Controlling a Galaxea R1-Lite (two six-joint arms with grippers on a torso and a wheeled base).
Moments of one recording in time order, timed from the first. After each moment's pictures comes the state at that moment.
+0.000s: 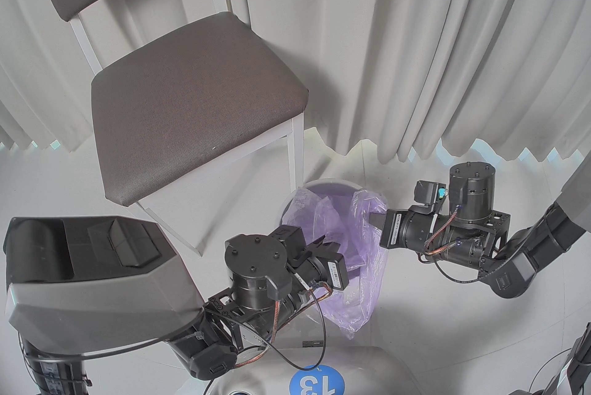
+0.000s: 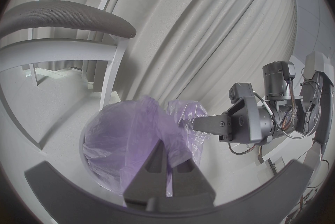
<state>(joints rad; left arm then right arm) -0.83 2.20 -0.71 -1.41 0.17 -0.33 0.51 1.97 -0.73 -0.92 0.14 0.47</state>
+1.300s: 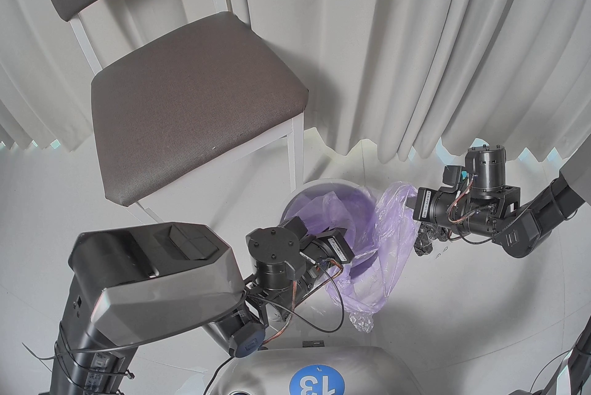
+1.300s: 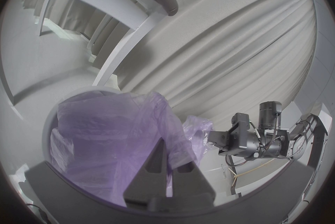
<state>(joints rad) -0.76 2.44 -0.97 -1.49 0.08 -0.67 0.30 1.99 -0.84 -0.70 0.19 0.41</state>
